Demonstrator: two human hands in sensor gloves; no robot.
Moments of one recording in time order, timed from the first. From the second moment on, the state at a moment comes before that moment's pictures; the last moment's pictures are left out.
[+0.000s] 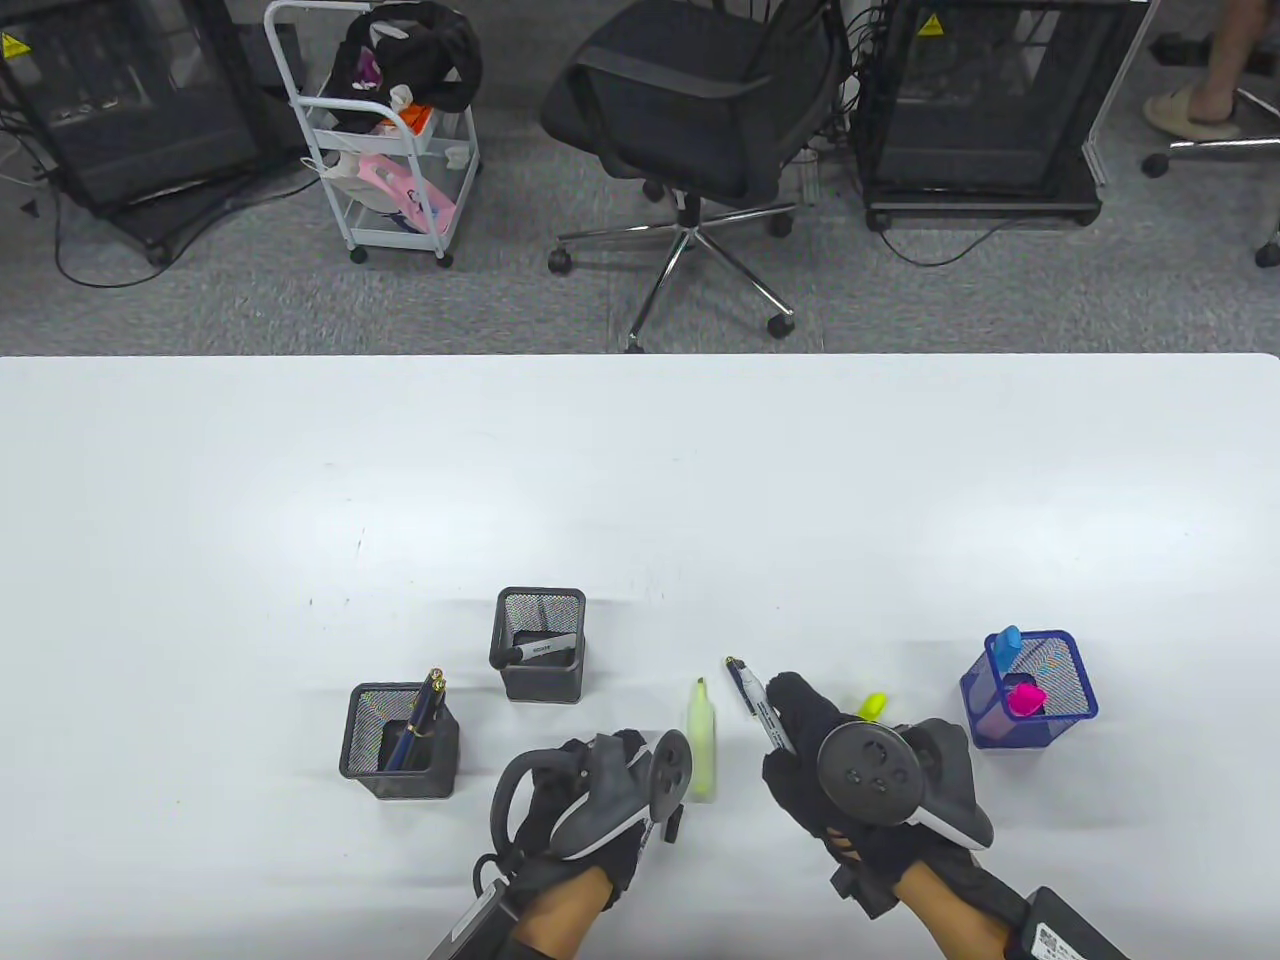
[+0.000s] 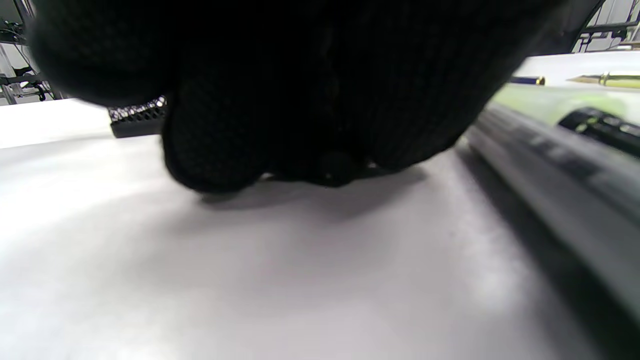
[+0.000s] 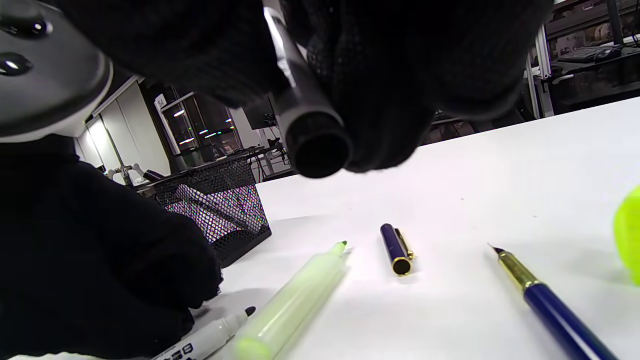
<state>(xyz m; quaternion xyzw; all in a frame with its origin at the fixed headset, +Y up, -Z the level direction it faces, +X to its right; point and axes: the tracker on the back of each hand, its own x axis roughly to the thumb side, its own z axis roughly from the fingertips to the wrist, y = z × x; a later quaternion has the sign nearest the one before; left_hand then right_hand) -0.066 -0.749 -0.208 -0.09 -0.10 -0.04 0.99 0.146 -0.688 -0.197 0.19 -0.02 0.96 0.20</state>
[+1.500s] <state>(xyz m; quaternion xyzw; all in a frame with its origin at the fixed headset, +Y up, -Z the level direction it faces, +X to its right) -0.116 -0.688 -0.189 -0.04 -0.20 0.39 0.90 0.096 -0.683 -0.155 0.39 -0.06 0.91 0.07</state>
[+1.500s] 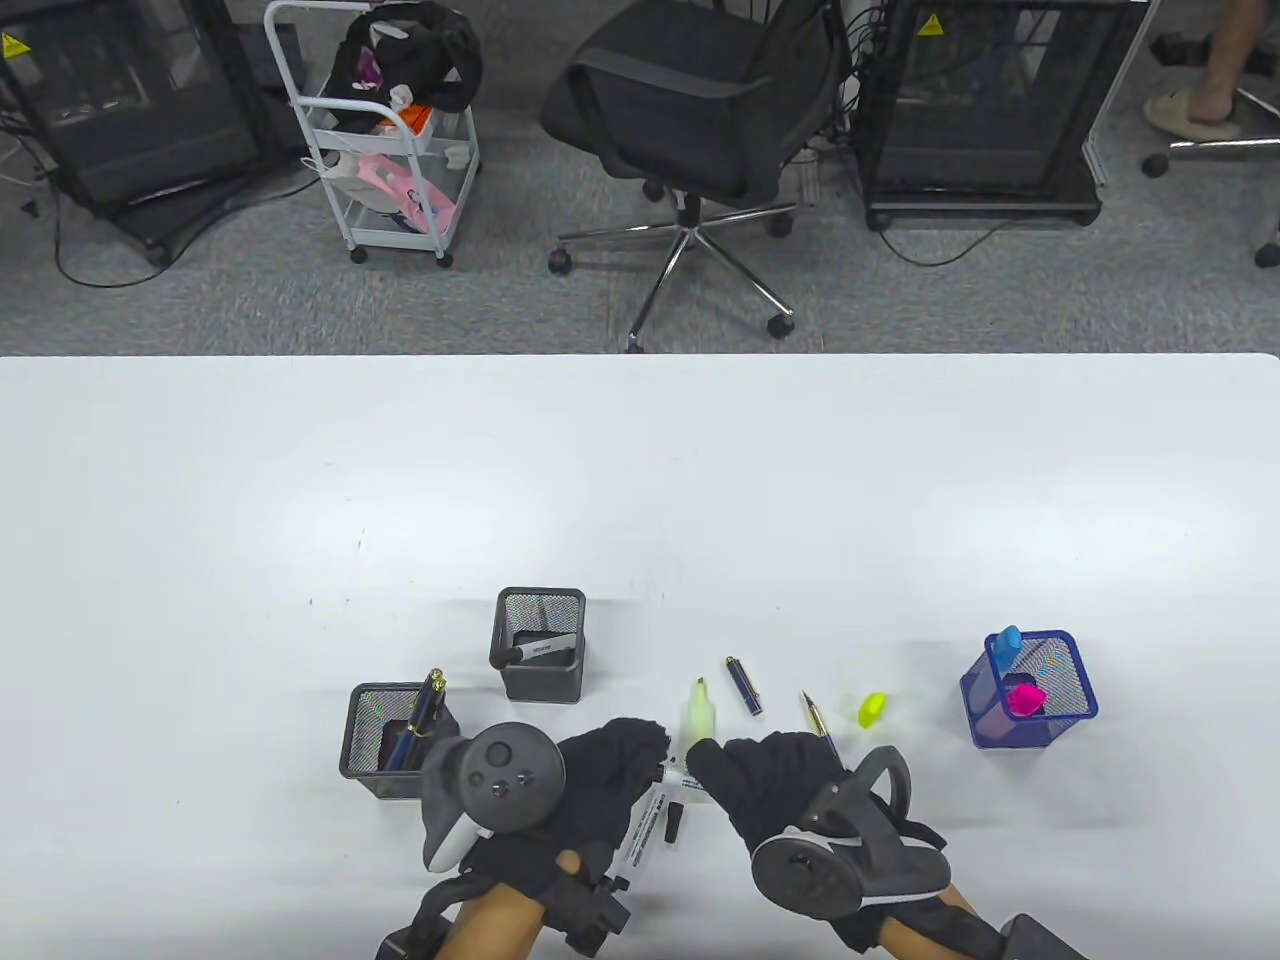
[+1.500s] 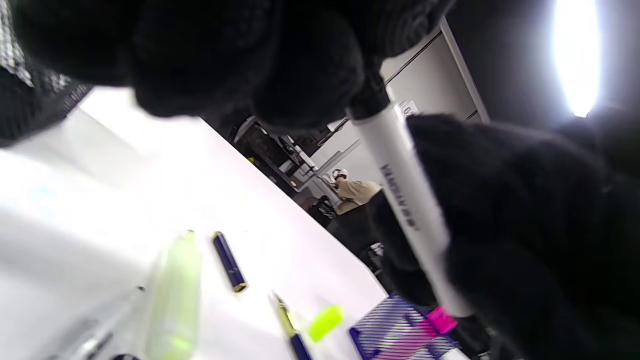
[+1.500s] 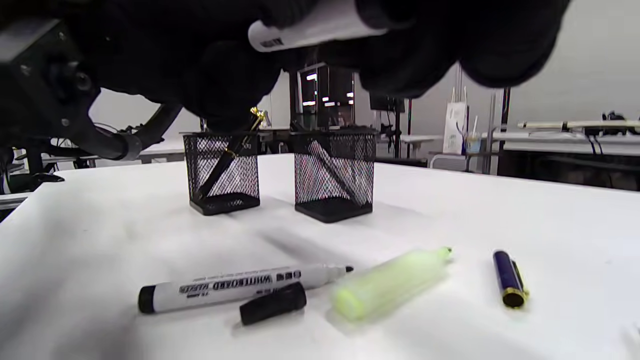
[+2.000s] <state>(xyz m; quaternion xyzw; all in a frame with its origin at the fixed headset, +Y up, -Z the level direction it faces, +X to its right) -0.127 -0.600 -0.162 0.18 -0.18 0.25 0.93 0.139 -0.672 -0.183 0.28 -0.10 0.94 0.18</state>
